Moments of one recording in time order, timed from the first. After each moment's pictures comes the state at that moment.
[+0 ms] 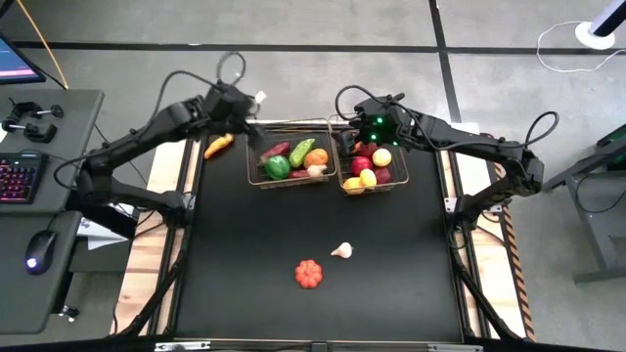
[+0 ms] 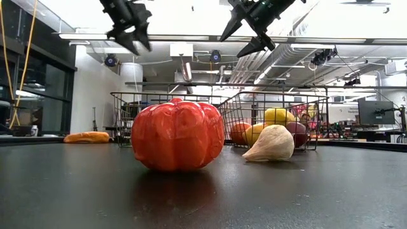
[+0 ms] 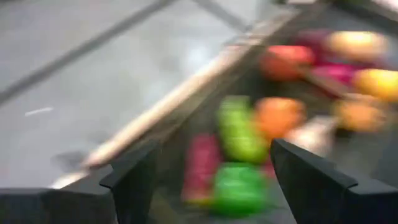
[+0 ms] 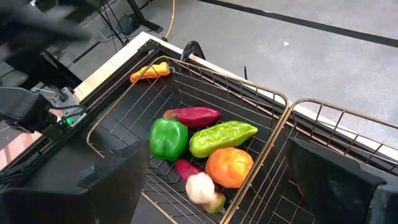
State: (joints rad) left arm 0.57 1.24 1.31 -0.82 -0.21 -0.15; right arm -0.36 1.45 1.36 -0.48 0.15 0.47
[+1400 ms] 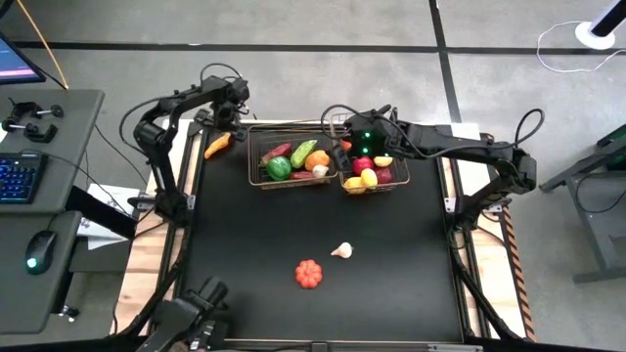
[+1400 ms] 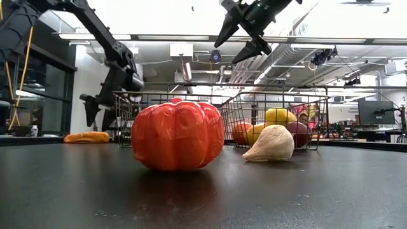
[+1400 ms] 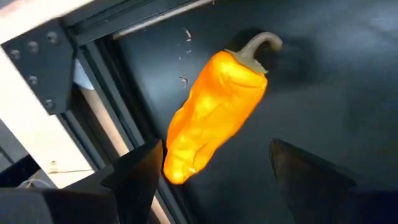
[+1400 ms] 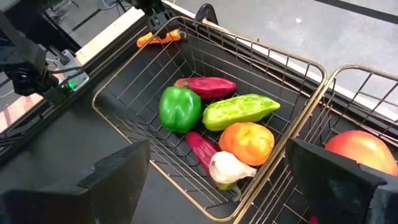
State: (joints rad) left arm 1.10 1.92 1.39 -1.22 -0.24 -0.18; right arm -0.28 1.51 1.36 -0.52 0.16 0.49
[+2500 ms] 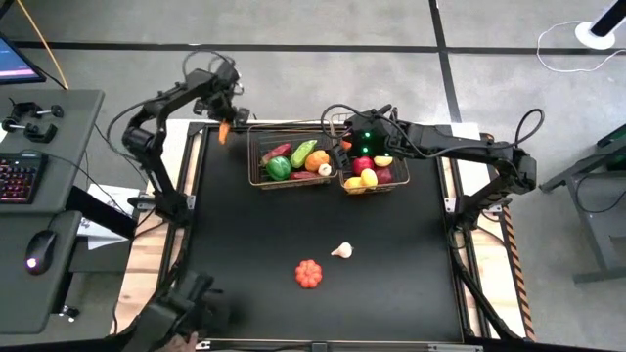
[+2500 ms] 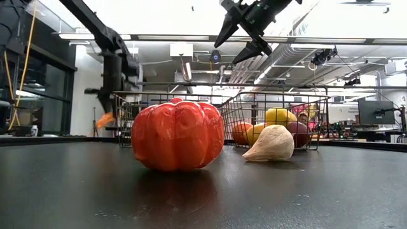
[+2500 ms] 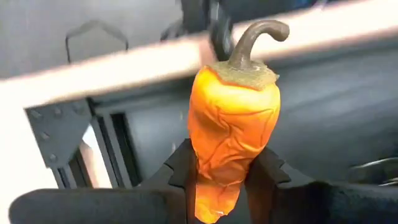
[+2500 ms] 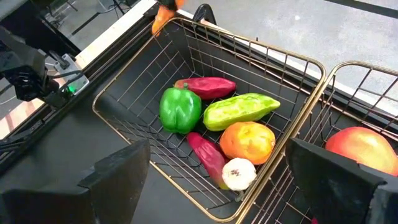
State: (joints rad) left arm 1.16 1.82 1.40 -1.02 -0.13 -0.18; right arm -0.28 1.51 1.36 -0.52 0.16 0.52
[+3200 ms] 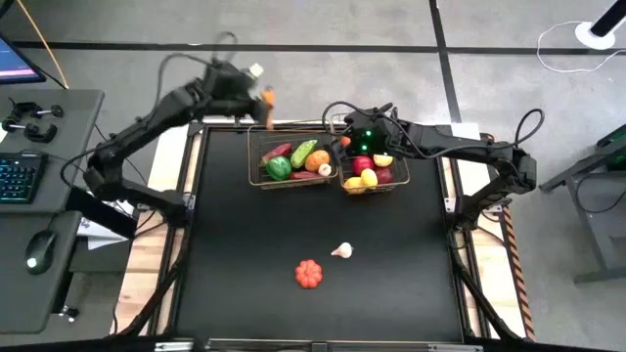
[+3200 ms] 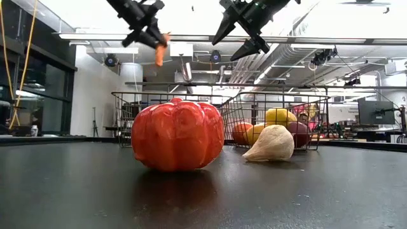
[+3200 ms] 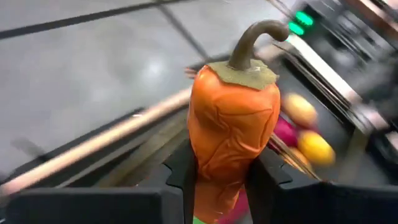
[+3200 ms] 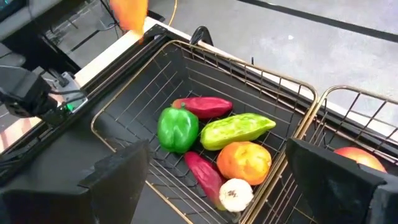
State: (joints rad) left arm 0.71 1.34 1.39 -0.70 0.05 -0.32; right arm -0.28 1.51 1.36 -0.46 0.21 0.50
